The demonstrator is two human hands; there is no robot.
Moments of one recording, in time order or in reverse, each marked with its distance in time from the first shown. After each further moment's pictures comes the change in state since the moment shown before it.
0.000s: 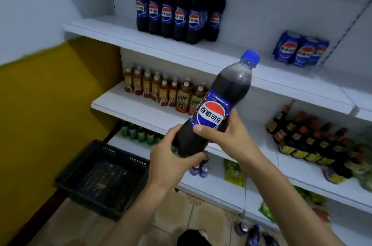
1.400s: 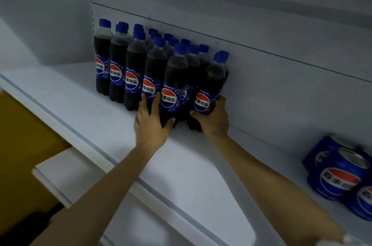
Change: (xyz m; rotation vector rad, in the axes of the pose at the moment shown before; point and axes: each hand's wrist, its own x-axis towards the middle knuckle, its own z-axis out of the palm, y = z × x) left_hand 0.515 -0.066 0.119 0.582 0.406 0.075; right_hand 0.552 0.058 -0.109 -0.289 0.245 -0.252
